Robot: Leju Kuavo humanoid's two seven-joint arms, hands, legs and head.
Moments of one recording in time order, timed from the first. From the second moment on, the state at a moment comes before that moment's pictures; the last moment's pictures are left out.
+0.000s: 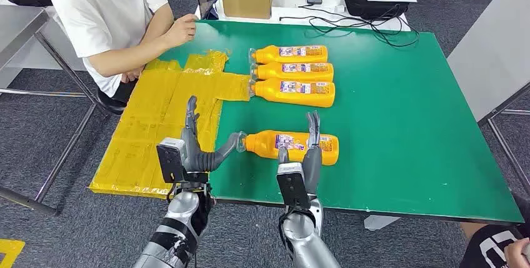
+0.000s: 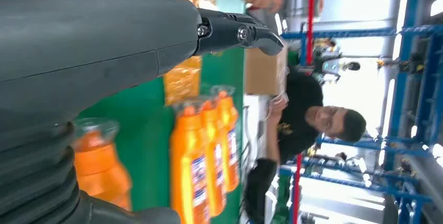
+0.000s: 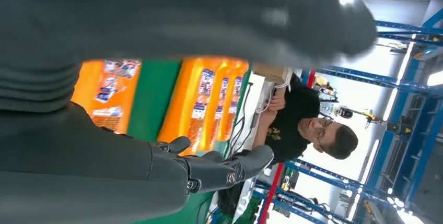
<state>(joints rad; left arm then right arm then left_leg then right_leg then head) -0.24 -0.34 -0.21 -0.97 0.00 0.30 -0.70 -0.21 0.32 0.36 -1.02 0.27 -0.68 -0.70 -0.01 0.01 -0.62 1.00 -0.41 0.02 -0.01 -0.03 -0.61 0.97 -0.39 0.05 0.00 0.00</state>
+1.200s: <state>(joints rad) -0.09 -0.32 -0.27 -1.12 0.02 0.22 -0.70 -0.24 0.26 0.05 -1.02 1.36 -0.69 -0.34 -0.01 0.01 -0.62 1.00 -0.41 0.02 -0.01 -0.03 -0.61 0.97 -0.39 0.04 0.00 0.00</state>
